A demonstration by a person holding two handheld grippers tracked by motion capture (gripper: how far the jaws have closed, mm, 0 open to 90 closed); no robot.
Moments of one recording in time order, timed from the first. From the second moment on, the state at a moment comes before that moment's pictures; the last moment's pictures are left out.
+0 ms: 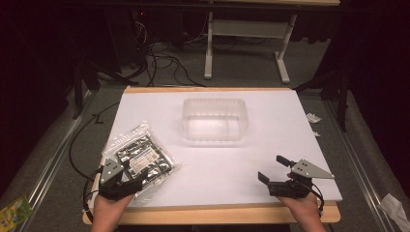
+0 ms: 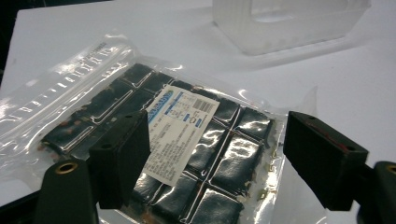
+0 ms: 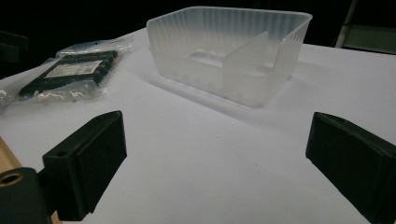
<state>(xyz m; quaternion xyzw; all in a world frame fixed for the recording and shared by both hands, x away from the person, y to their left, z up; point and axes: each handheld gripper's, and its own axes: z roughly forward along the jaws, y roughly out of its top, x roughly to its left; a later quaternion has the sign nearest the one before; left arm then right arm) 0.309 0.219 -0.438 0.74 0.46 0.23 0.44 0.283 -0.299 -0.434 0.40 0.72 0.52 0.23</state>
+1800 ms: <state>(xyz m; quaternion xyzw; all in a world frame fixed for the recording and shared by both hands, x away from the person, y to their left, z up) 0.366 0.304 -0.483 0.63 0.65 0.14 0.40 0.284 -0.294 -0.438 0.40 0.73 0.51 0.23</state>
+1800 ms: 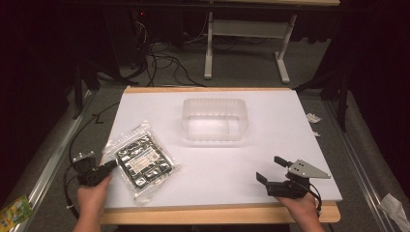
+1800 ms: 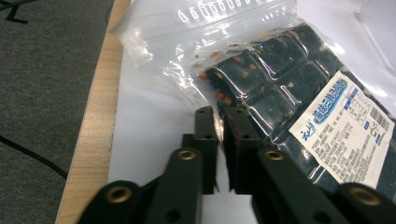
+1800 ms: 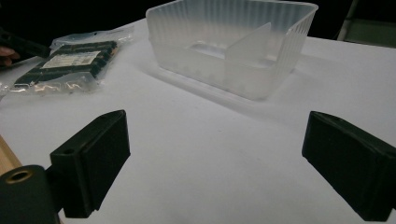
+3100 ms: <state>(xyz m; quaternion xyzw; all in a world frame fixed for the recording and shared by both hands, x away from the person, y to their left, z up) 0.312 0.261 -0.425 0.68 0.48 0.31 0.46 0.312 -0.213 -0.420 0.34 0.76 0.54 0.14</state>
